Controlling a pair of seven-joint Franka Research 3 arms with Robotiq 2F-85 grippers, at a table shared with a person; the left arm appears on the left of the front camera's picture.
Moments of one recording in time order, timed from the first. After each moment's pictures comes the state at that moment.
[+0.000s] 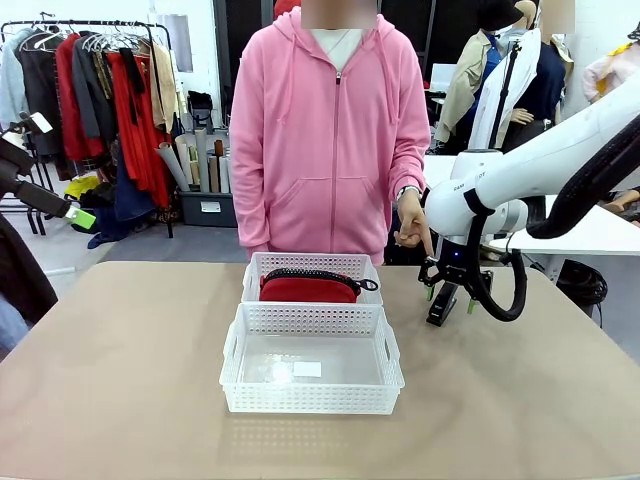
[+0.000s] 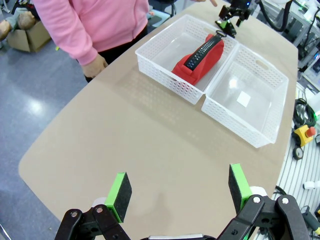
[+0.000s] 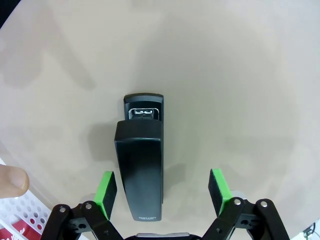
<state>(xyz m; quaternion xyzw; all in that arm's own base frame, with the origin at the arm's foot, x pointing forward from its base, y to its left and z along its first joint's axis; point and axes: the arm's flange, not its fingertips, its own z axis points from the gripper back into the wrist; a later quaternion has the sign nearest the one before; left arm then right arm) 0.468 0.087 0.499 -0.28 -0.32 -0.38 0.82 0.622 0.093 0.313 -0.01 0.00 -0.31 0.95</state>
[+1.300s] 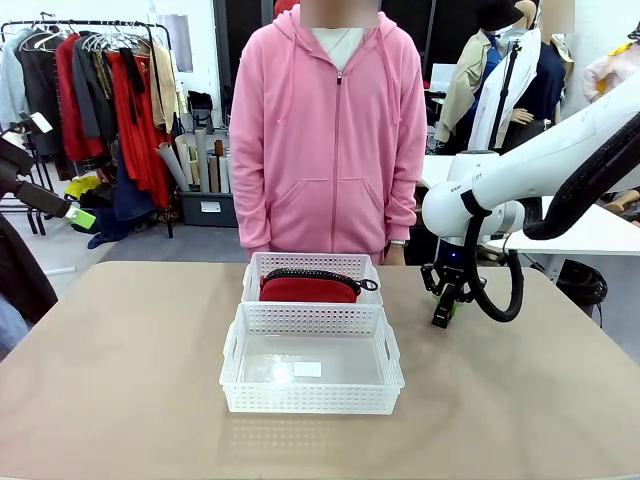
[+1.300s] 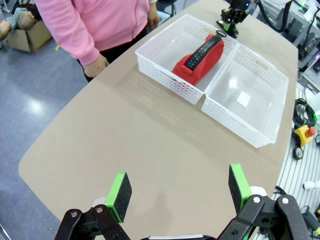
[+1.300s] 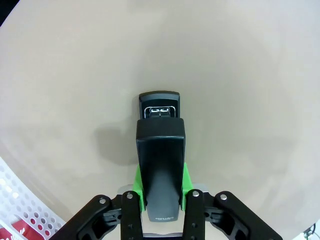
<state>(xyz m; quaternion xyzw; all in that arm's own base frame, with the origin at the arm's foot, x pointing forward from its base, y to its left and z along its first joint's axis) 0.468 0.087 0.499 -0.28 -0.32 -0.38 0.82 0.622 0.098 0.310 -0.01 0.00 -0.31 0.95</state>
